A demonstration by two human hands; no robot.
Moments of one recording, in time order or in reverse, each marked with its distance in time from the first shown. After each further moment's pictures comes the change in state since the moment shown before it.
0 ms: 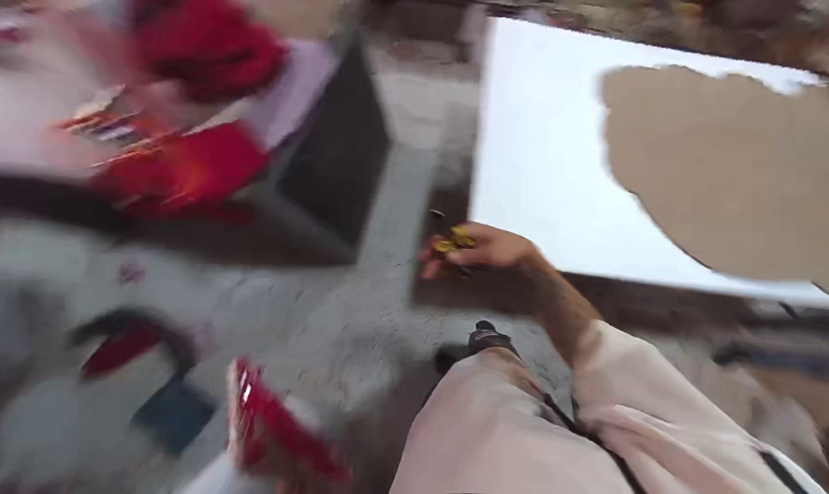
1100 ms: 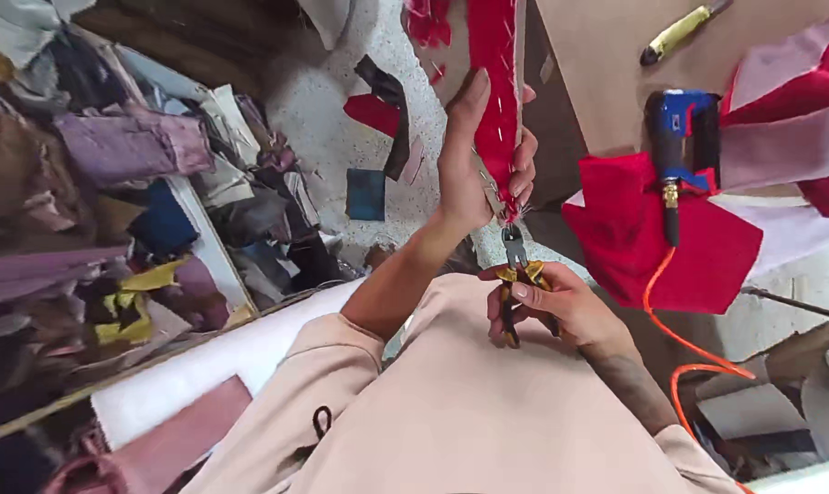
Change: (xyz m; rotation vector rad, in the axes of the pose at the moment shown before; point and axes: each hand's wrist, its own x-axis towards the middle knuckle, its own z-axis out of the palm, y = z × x) left_hand 0.709 0.478 -0.445 -0.656 0.027 0.332; right_hand 0.896 0.216 0.265 0.646 -0.426 0.741
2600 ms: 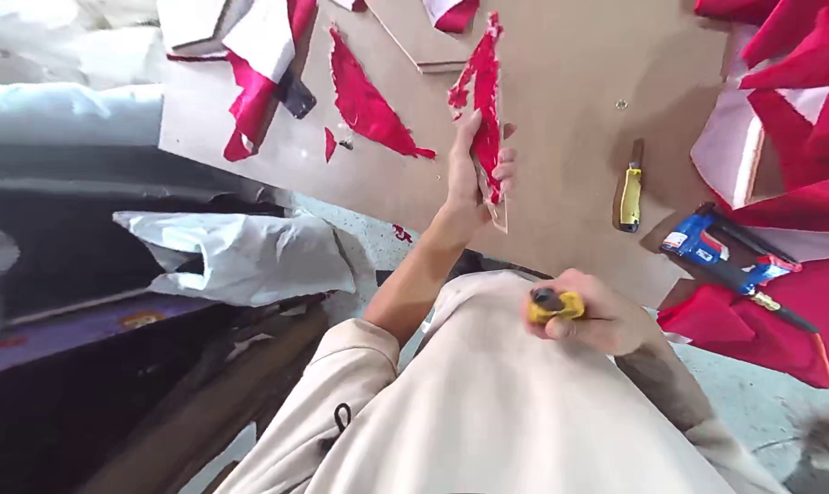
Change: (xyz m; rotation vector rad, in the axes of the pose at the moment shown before) left_hand 0.630 0.078 -0.039 0.098 -0.222 -1.024; right_hand 0.305 -0.396 -0.164 -0.461 0.428 -0.804
